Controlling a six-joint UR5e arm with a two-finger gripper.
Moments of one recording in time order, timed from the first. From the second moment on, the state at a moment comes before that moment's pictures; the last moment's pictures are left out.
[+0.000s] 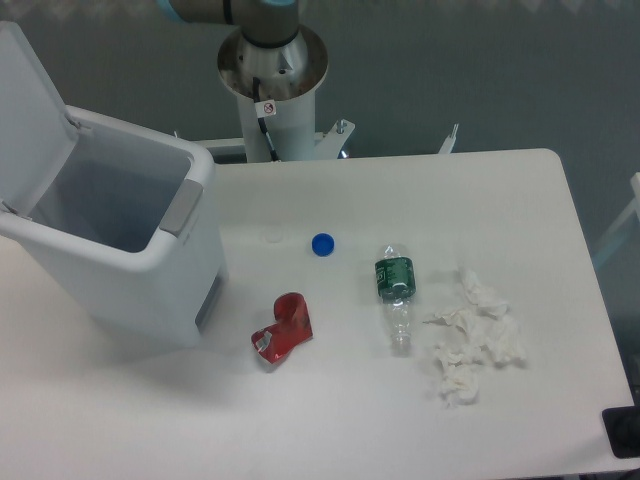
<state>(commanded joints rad) 1.86 -1.40 -1.50 -1.20 1.14 0.26</state>
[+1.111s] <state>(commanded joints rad) 1.88 -1.41 -1.47 -1.30 1.47 0.26</state>
